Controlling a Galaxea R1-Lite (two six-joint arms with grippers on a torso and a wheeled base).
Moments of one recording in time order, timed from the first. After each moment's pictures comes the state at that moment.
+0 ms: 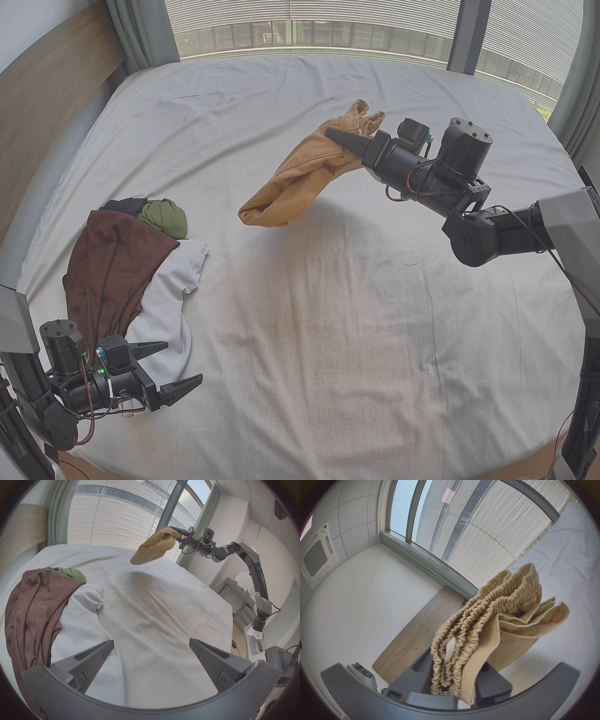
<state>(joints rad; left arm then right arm) -0.07 1.97 -0.02 -1.54 -0.61 0.17 0.44 2.20 -1.59 -0.91 0.51 0.67</state>
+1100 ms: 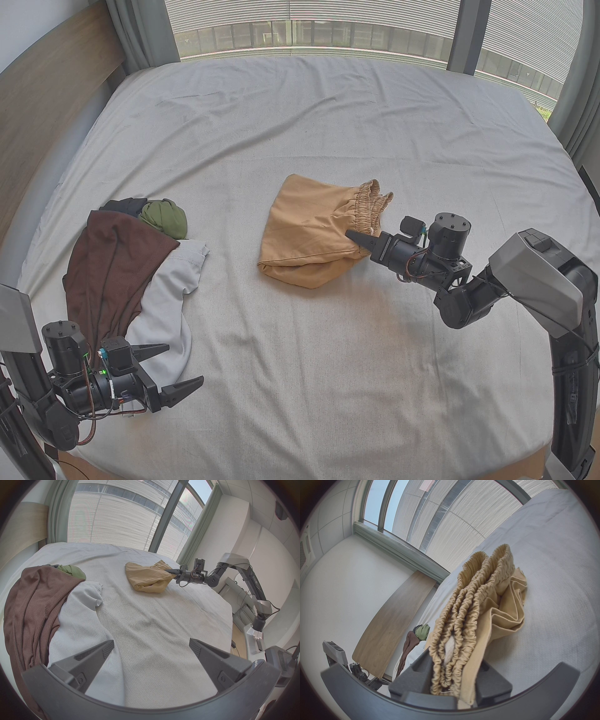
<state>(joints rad) -0.07 1.99 -0.02 -1.54 -0.61 0.17 0.33 2.43 -1.33 -1.13 0.50 0.62</state>
